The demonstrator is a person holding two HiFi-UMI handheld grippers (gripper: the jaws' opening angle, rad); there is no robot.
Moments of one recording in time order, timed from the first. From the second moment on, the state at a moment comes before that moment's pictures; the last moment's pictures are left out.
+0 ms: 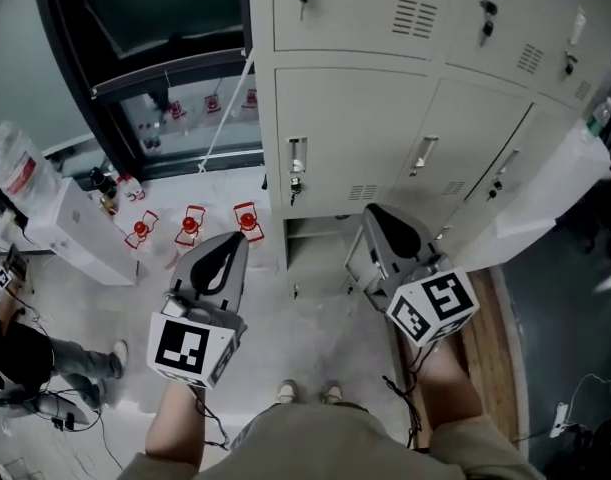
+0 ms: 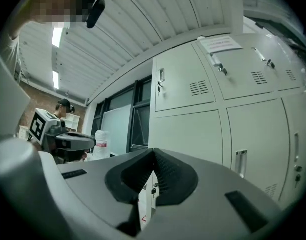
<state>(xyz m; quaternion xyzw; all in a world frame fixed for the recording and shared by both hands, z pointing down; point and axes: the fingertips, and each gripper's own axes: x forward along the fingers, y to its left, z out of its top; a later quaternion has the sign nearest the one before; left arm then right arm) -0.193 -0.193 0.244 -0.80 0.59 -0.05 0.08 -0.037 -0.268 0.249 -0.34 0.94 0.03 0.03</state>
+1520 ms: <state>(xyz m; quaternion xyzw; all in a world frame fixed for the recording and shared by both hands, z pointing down) -0.121 -0.172 0.280 -0.84 0.54 -0.01 0.01 0.057 -0.202 0.283 -0.38 0.92 -0.02 0.03</state>
